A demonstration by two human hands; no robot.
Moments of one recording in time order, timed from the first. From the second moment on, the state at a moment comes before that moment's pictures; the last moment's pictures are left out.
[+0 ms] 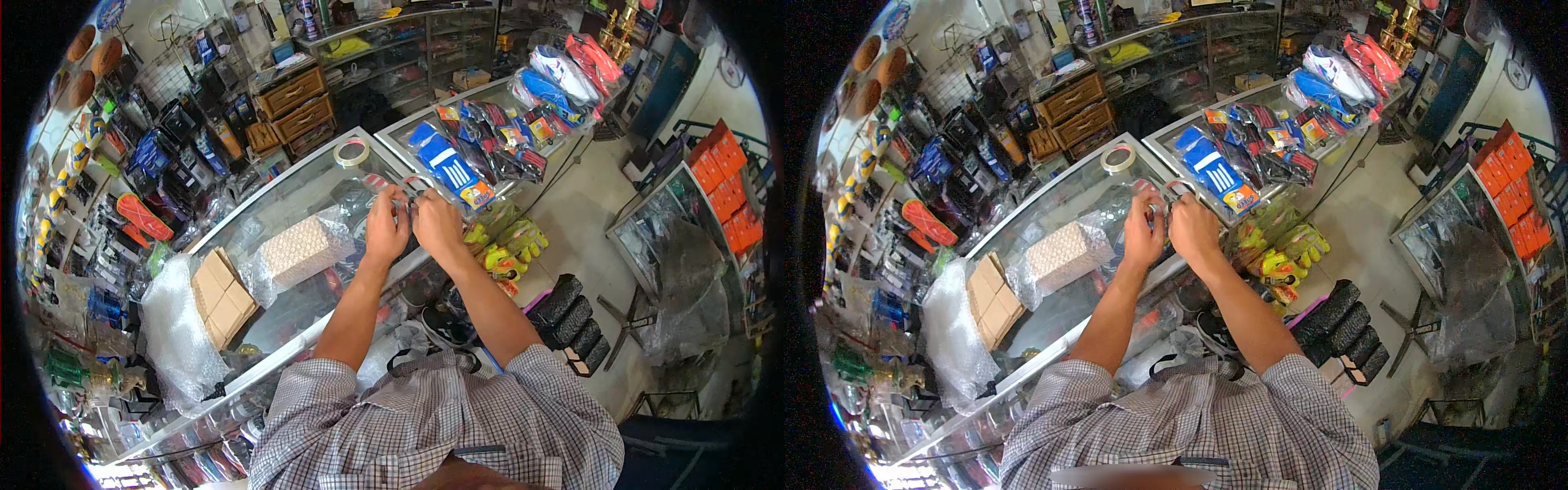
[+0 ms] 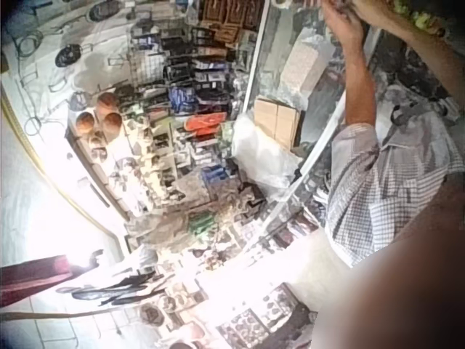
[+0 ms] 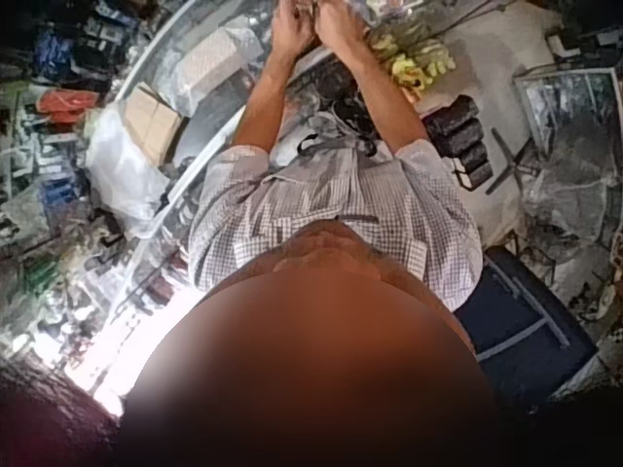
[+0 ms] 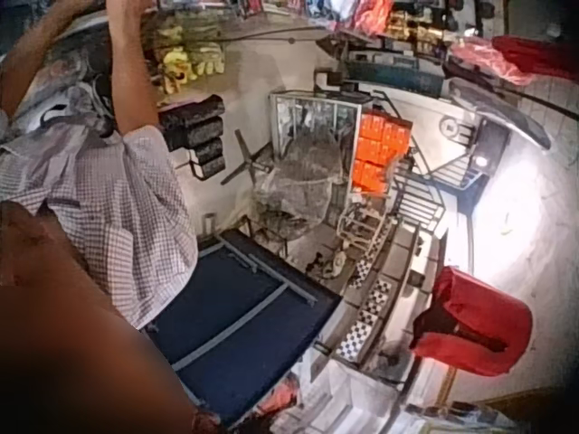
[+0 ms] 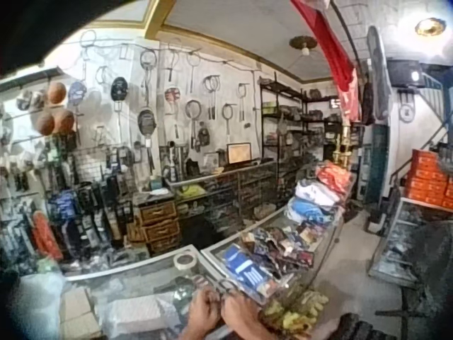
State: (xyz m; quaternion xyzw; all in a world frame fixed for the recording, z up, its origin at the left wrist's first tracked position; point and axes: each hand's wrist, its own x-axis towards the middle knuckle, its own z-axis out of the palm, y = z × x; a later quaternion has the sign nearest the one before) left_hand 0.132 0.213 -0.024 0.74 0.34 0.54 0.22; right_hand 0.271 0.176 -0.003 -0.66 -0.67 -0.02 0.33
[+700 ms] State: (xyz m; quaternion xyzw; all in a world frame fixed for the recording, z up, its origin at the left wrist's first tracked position) left_hand -0.080 0.110 -0.034 0.66 0.53 0.54 -0.05; right_hand 0.148 0.193 -0.010 -0.29 -0.80 0.23 0.46
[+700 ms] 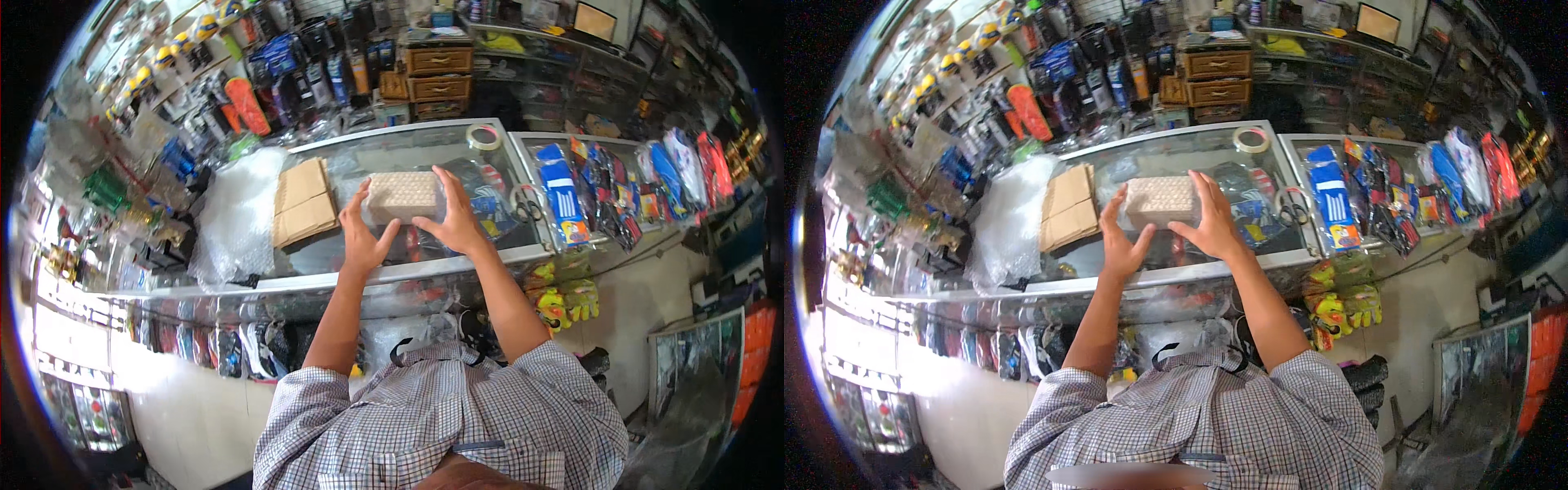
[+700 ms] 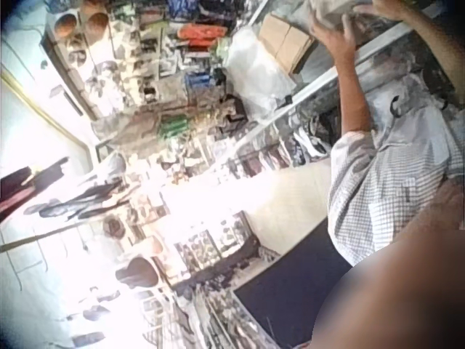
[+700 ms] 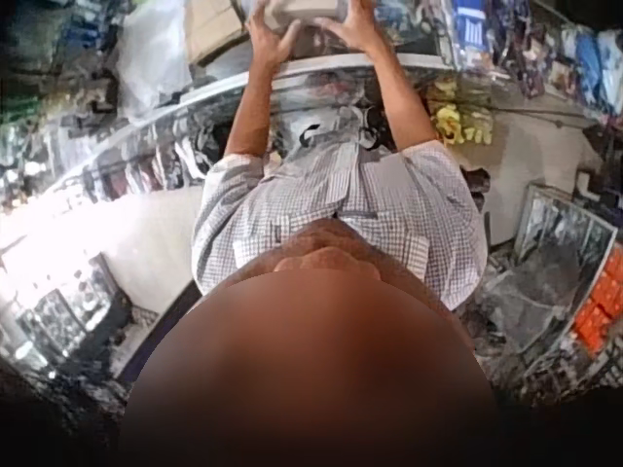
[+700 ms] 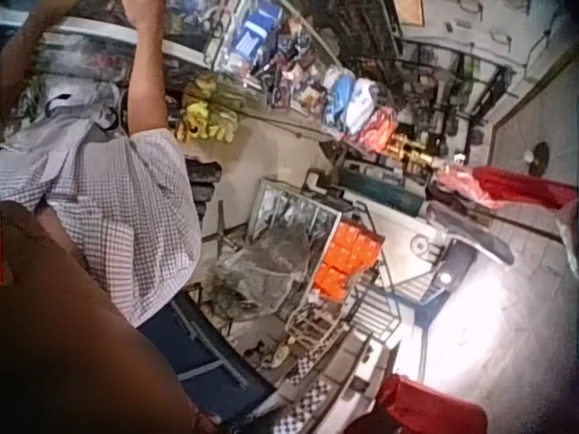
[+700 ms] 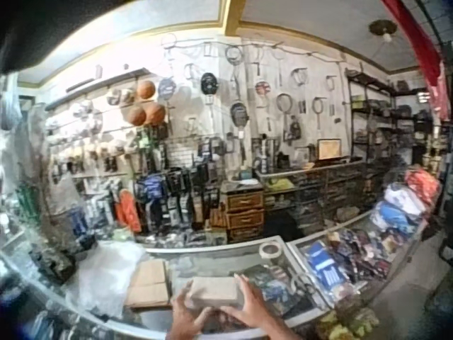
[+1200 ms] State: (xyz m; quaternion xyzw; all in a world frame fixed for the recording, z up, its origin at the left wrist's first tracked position) left_hand -0.078 0.111 -0.031 0.64 0.62 0.45 0.03; right_hand 0.143 0.206 -0.027 -0.34 -0.80 0.33 0.38
